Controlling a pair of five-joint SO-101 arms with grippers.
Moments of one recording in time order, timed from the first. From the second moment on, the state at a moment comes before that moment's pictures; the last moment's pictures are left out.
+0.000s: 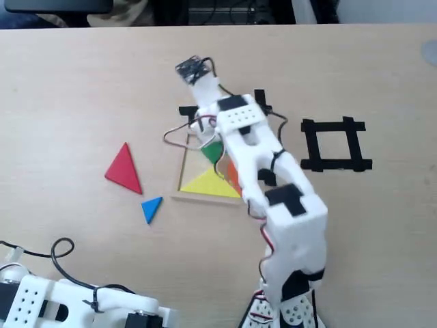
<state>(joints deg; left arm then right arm) -84.0 -69.6 85.1 60.9 -23.0 -18.7 29.7 -5.4 53.0 16.4</state>
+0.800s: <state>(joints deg) -84.0 -69.6 85.1 60.9 -23.0 -18.8 46.5 -29.7 68.6 16.3</state>
